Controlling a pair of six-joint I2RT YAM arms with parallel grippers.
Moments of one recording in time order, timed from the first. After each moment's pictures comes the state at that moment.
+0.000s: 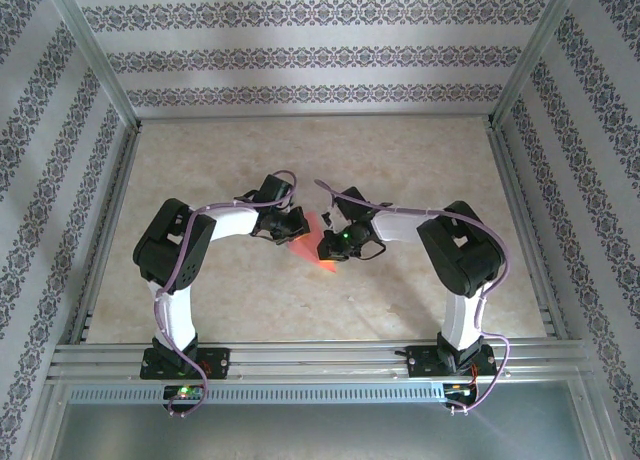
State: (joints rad) left arm -0.45 1.93 1.08 -0.19 0.42 -0.84; right arm 0.58 1.87 1.00 -0.33 -0.59 0.50
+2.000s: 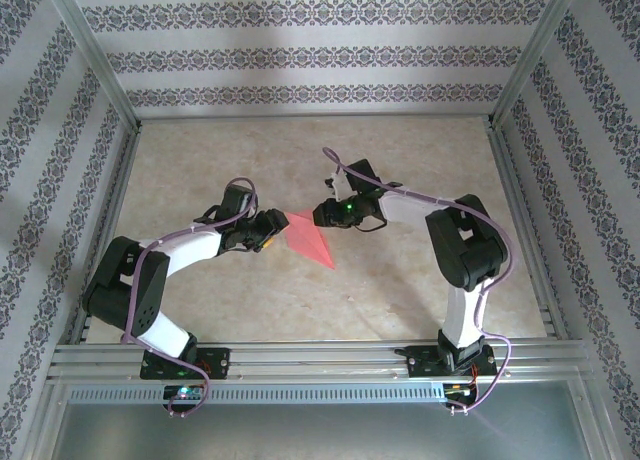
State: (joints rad) left arm -0.35 1.55 0.76 -0.08 0.35 -1.02; right arm 0.48 1.92 1.19 -0.26 -0.63 0.41
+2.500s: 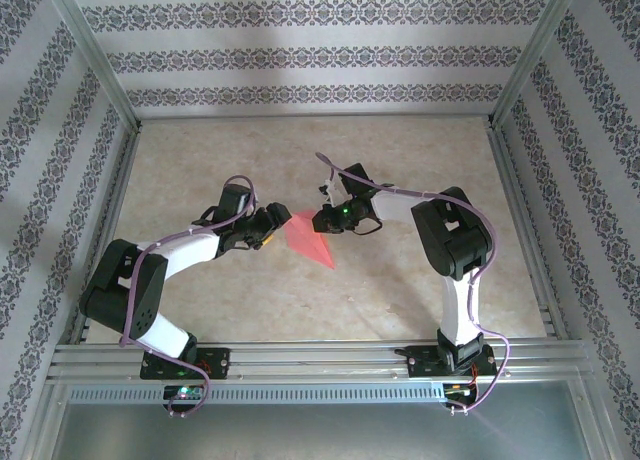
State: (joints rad) left arm -0.34 1.54 0.73 0.03 0.37 -1.03; right arm 0.48 2.03 1.22 -0.25 -0.72 0.38
